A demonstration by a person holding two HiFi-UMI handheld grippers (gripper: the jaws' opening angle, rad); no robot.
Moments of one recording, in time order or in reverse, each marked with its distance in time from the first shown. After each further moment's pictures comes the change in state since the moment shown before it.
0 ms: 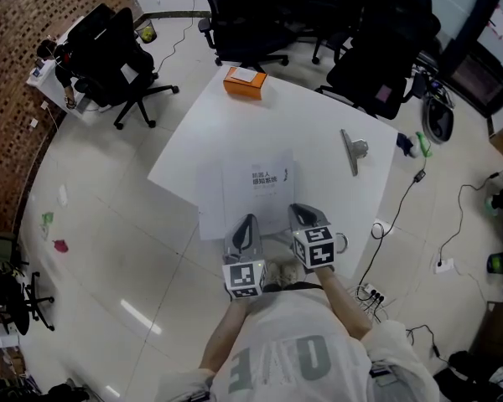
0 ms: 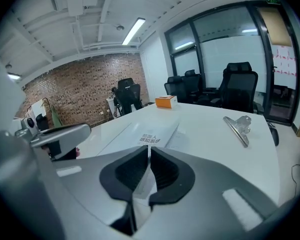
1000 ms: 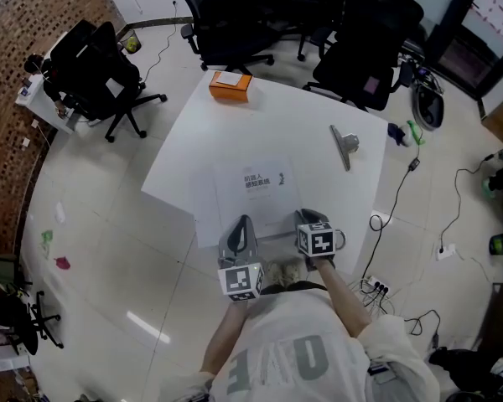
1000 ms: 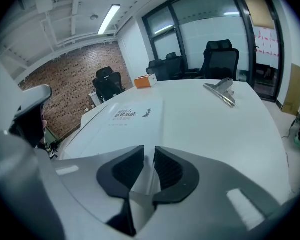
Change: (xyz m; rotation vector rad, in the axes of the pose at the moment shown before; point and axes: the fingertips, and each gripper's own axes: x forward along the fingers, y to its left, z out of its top) left arm 0.005 -0.001 0.016 0.008 -0.036 -0.038; right arm 0.027 -0.057 -0.078 0.183 0.154 -0.115
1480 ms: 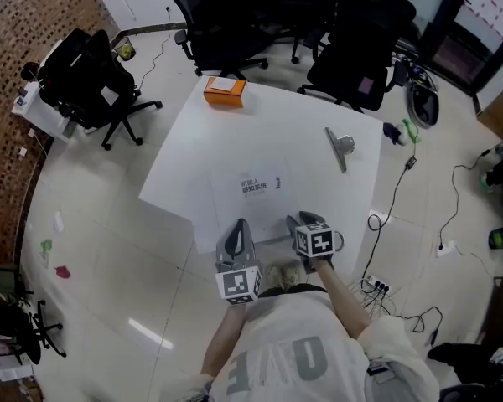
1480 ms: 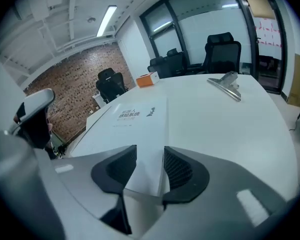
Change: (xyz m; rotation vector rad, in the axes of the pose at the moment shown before) left arm 0.001 0.004 0.005 0.008 -0.014 -0.012; right arm 0.003 0.011 0.000 0.043 0.023 0.067
